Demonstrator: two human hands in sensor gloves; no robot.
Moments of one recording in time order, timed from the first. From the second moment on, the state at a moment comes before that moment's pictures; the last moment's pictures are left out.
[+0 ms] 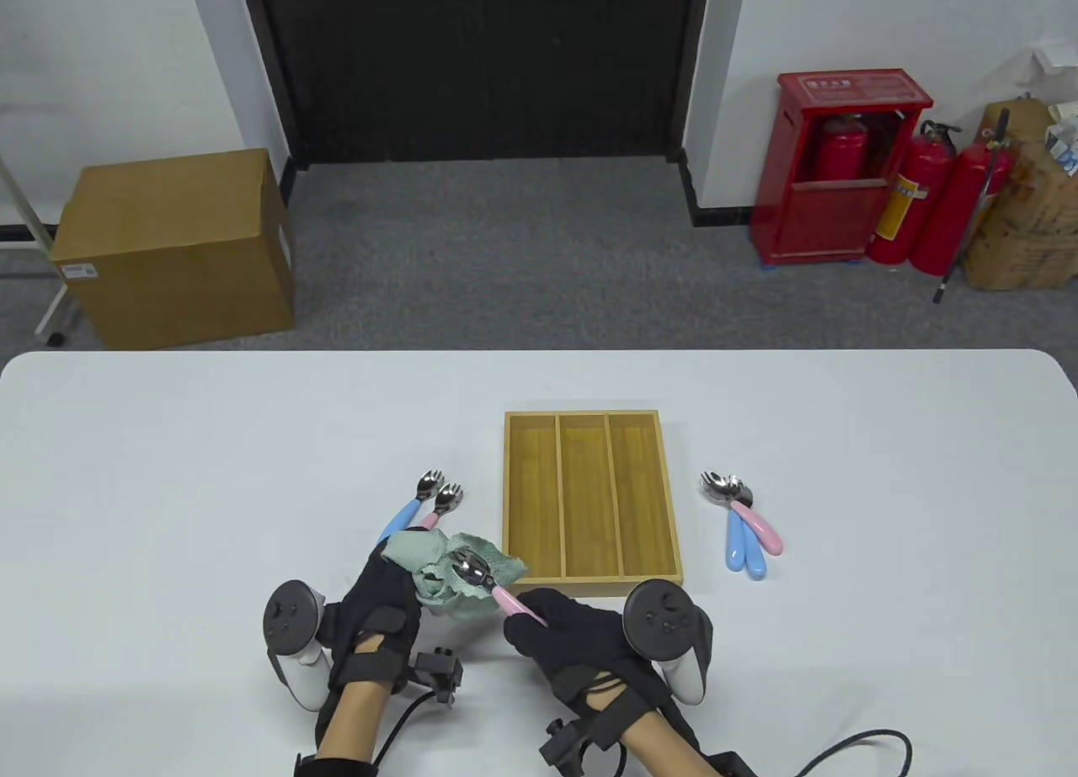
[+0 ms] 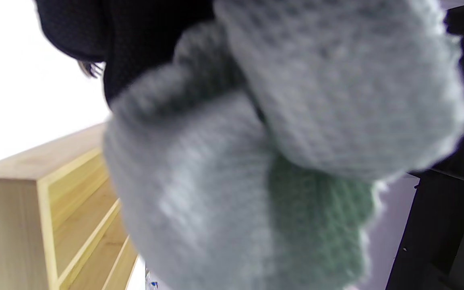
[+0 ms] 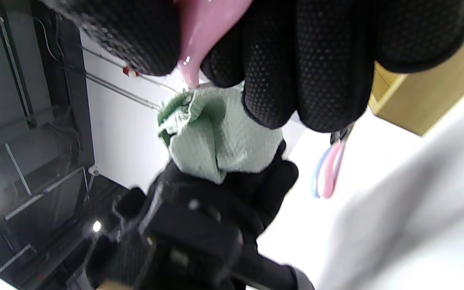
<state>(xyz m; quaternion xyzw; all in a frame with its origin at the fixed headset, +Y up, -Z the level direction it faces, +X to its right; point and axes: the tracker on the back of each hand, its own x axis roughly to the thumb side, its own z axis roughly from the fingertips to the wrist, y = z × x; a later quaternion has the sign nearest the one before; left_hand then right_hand) -0.221 -0.770 -0.335 0.05 0.00 0.73 0.68 0.053 -0.726 -0.300 0.19 0.05 0.80 0.57</state>
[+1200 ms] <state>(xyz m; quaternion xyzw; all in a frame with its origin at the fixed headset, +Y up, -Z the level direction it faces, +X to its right) -0.178 -0.752 -0.336 -0.09 -0.21 0.75 0.62 0.069 -0.737 -0.310 0.22 0.03 0.84 0.49</state>
